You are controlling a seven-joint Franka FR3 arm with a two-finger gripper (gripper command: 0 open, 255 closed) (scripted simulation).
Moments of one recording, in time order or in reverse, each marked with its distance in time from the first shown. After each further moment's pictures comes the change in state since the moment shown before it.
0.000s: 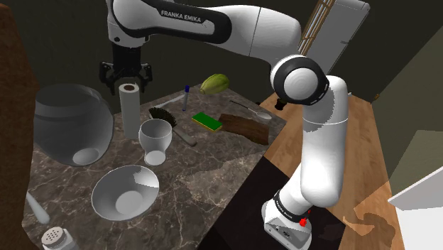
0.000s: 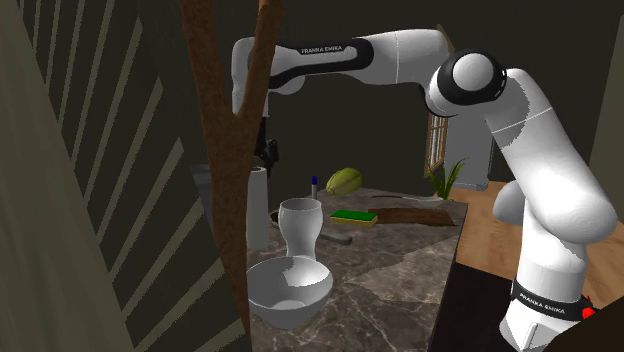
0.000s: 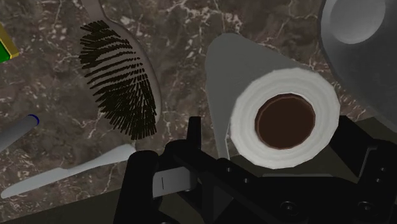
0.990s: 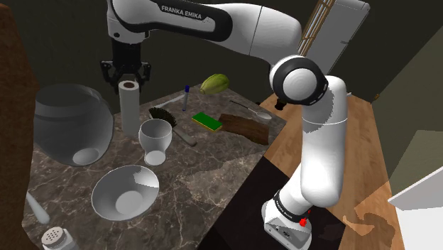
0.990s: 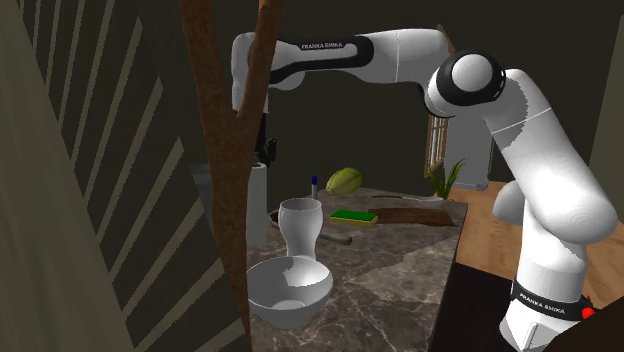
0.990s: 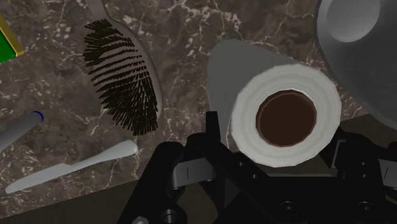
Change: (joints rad) arm 0.004 0.007 0.000 0.039 -0.002 -0.031 -0.001
